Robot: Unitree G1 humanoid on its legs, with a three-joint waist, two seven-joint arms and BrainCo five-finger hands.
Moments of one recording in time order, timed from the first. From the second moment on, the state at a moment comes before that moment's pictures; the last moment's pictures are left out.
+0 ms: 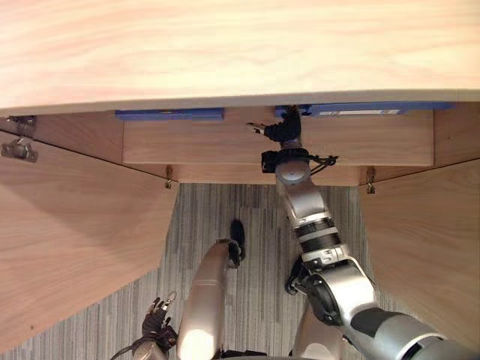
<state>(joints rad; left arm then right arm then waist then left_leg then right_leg) 0.16 0.05 0.19 0.75 -0.47 -0.09 0.03 -0.82 0.04 0.10 0.35 -0.22 0.17 -0.30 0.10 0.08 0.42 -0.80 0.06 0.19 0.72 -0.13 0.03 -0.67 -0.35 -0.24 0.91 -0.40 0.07</state>
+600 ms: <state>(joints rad) 0.19 0.05 0.17 0.65 -0.50 -0.12 -0.03 -0.86 -0.12 0.21 0.32 -0.21 0.02 -0.25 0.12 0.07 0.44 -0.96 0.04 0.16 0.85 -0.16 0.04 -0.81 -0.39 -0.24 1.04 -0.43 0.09</state>
